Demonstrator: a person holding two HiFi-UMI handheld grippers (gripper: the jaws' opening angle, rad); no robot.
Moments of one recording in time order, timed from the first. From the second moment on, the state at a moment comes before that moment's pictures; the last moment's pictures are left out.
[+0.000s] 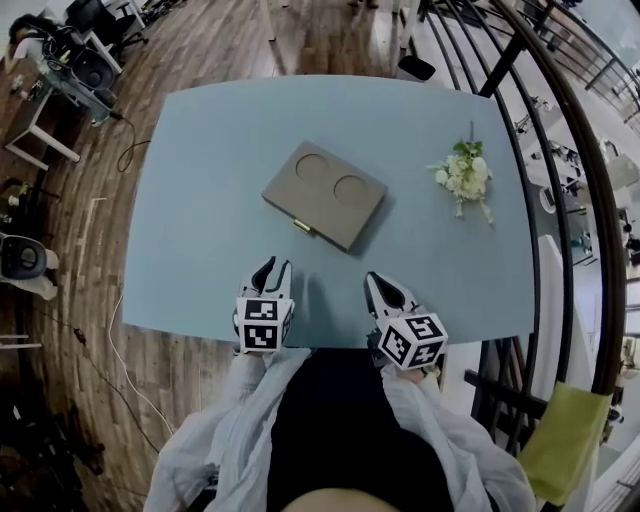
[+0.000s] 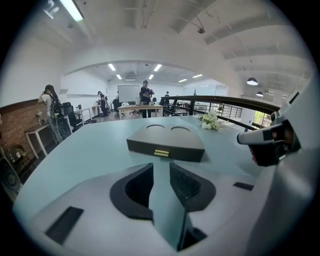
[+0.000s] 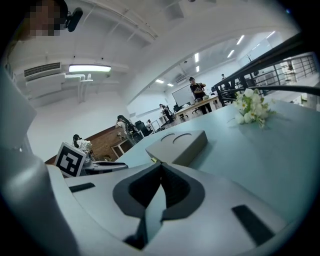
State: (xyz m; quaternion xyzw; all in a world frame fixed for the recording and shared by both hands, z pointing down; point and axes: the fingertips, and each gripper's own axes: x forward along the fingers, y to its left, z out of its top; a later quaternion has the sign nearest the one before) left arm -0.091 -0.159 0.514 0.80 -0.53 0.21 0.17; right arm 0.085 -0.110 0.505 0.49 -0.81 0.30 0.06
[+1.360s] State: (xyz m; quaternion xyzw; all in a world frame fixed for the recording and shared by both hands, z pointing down) left arm -0.090 -0.079 0.438 0.86 -0.50 0.03 0.12; right arm 0.049 -0.095 0.455 0.41 -0.90 0.16 0.05
